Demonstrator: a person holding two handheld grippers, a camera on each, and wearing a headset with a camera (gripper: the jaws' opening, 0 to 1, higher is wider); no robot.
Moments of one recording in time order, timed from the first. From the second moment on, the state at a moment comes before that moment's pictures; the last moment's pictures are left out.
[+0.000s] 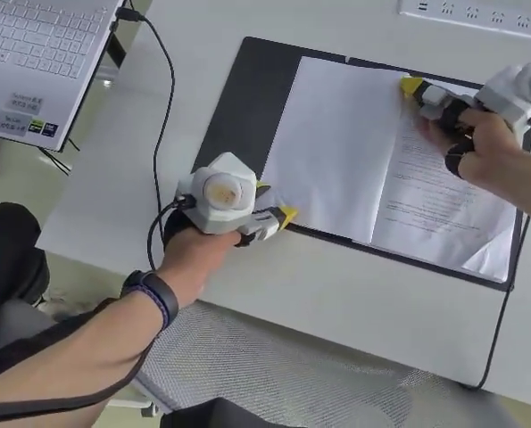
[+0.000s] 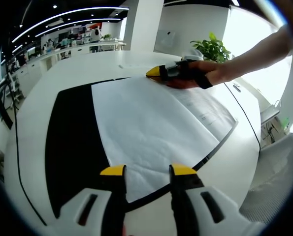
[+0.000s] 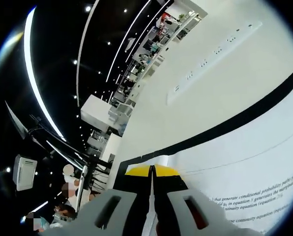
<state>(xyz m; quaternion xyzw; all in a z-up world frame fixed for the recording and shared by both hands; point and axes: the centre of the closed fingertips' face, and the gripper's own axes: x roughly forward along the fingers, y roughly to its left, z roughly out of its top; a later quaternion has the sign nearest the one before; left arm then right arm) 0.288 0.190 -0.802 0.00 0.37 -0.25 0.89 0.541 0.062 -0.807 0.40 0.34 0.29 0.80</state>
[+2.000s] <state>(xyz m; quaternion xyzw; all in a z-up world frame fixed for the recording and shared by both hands) 0.288 0.191 -0.804 -0.01 0.37 -0.25 0.89 0.392 0.073 -0.805 0.35 0.39 0.41 0.74</state>
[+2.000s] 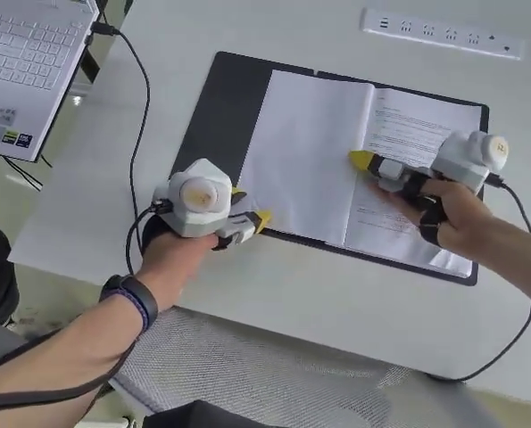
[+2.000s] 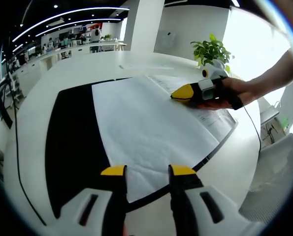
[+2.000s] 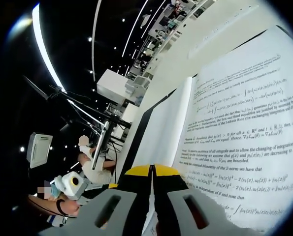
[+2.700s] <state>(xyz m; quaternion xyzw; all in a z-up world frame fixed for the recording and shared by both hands) 0.290 0.191 -0.809 0.00 0.37 -0.26 0.89 0.271 0.090 -0.790 0.32 0.43 0.45 0.71</state>
